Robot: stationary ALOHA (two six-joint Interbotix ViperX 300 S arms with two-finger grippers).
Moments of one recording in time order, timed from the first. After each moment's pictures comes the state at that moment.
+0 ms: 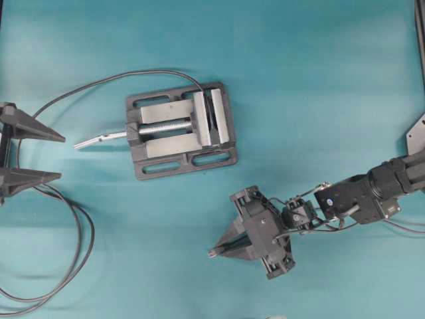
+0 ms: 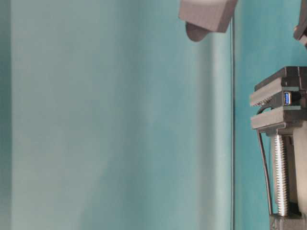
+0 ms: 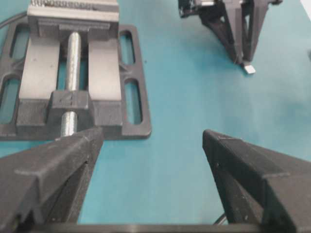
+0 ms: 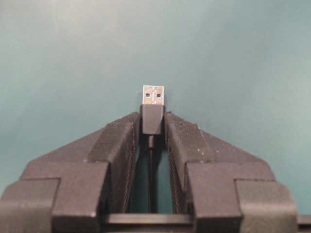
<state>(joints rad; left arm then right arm) -0.06 -1.12 1.49 -0.08 -0.06 -0.10 0.30 0.36 0.76 -0.11 -0.61 0.02</state>
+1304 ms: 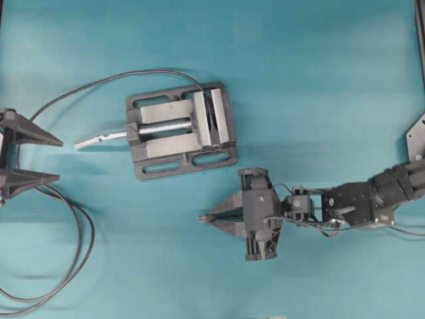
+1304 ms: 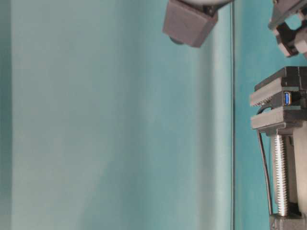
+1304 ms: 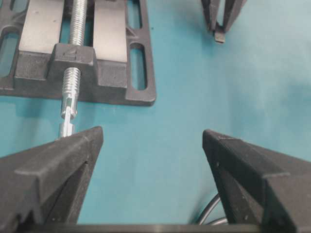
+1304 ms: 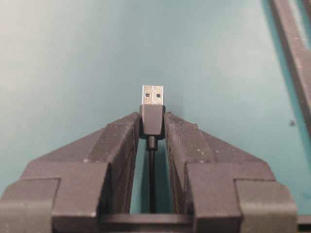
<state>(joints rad) -0.06 -1.12 1.57 -0.08 -0.09 -0.17 0.35 0.36 0.76 0.52 -0.78 -0.28</state>
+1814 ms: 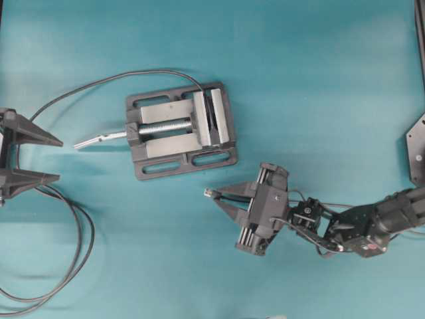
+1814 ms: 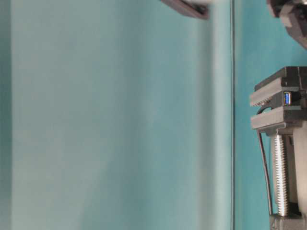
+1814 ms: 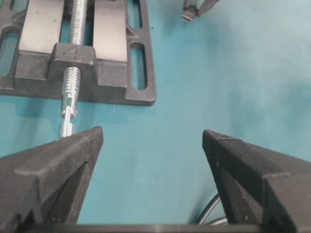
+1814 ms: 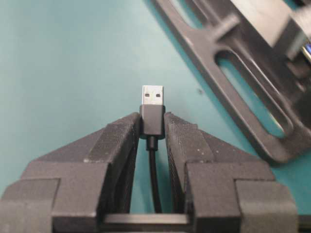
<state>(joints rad) -0.06 -1.12 1.57 -0.08 -0.09 -0.17 0.48 0.42 0.69 1.15 -1.02 -0.52</state>
